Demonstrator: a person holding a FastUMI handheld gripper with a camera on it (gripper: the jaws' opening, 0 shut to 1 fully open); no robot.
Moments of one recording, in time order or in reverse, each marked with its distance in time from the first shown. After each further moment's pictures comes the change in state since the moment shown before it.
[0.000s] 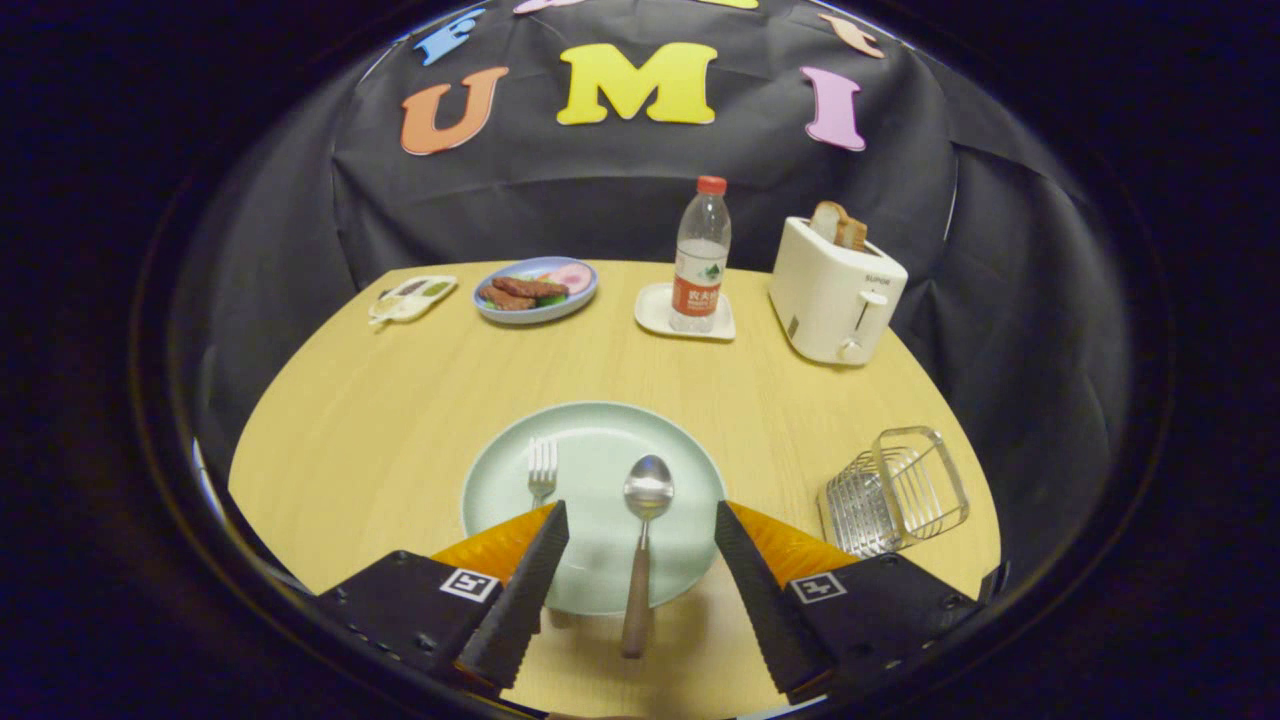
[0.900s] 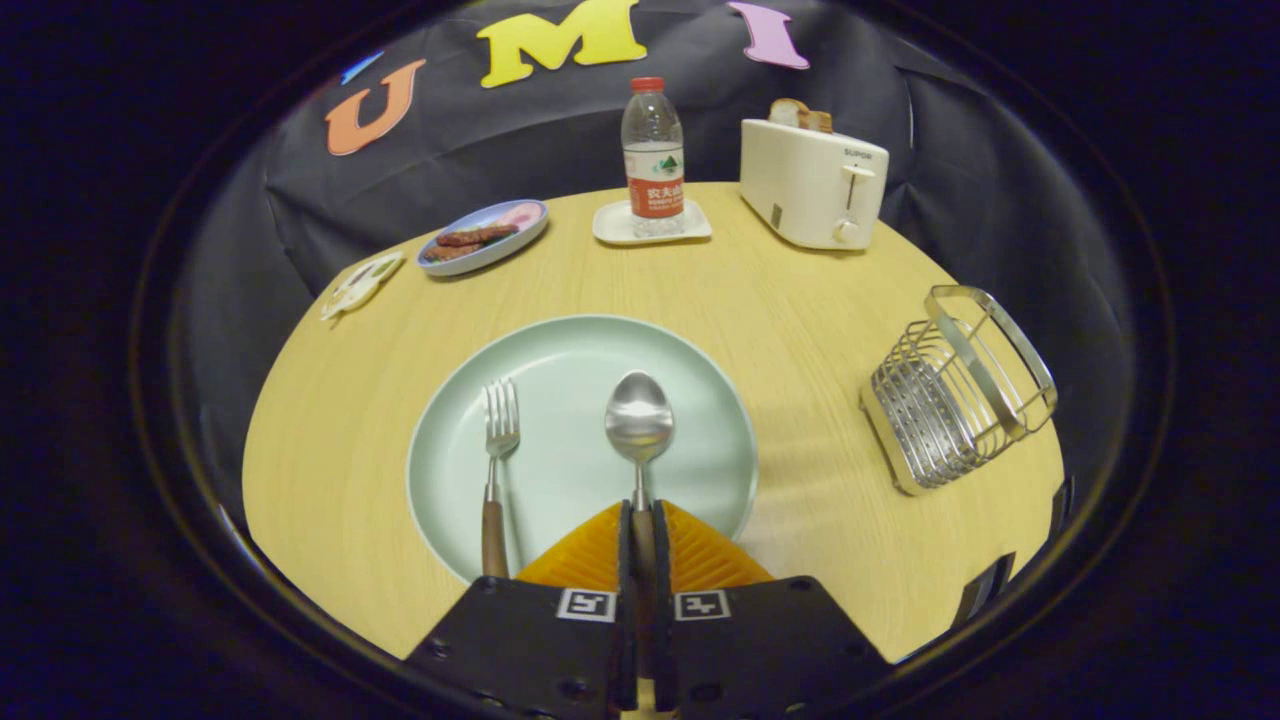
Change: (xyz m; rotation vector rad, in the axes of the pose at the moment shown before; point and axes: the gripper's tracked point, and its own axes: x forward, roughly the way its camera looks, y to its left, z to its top) arm 0.036 -0.004 -0.056 0.146 0.164 -0.015
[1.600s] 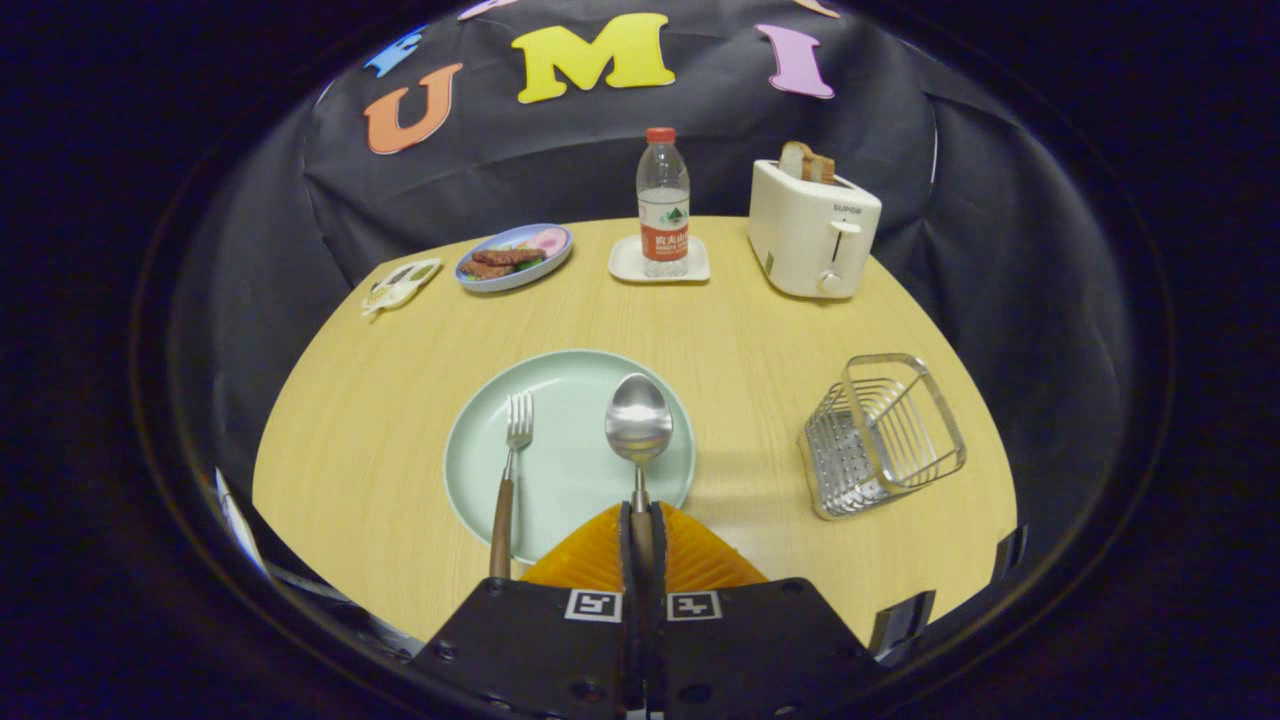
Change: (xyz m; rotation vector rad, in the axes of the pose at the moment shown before) arm -0.066 -0.037 0.025 -0.097 -0.053 0.059
